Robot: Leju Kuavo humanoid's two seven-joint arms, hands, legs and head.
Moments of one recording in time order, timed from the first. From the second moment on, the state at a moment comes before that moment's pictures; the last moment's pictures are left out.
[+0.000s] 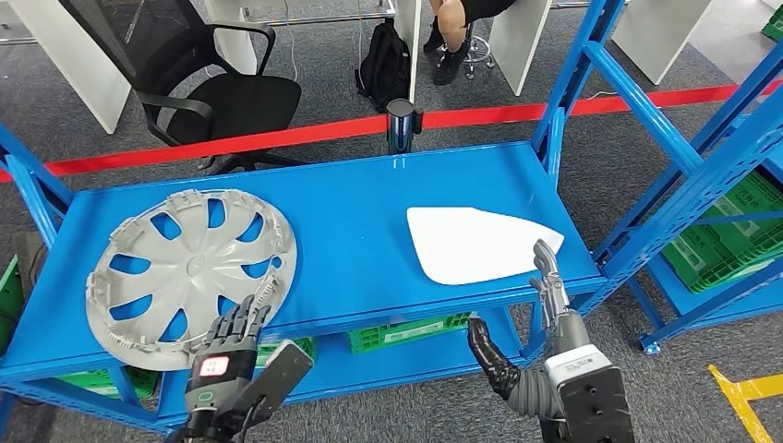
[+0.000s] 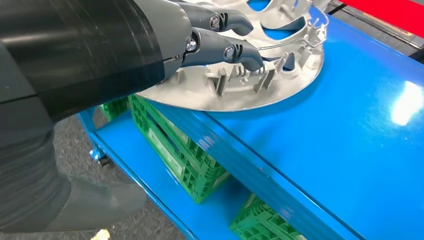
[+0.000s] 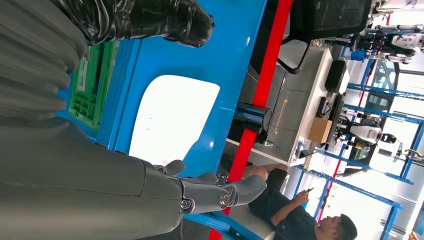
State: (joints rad) left arm -0.03 0.23 -0.77 -1.76 -0.79 0.22 0.62; right arm 0.02 -0.28 0.70 -2.33 0.49 -0.64 0.23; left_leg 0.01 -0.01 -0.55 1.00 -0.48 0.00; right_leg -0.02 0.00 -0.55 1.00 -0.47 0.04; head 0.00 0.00
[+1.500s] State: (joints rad) left arm -0.01 0.17 -0.57 -1.72 -0.96 0.07 0.62; right arm 0.01 -0.28 0.73 -2.33 0.51 -0.56 0.22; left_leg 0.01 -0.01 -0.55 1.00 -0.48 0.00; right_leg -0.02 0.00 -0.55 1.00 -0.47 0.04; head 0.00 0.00
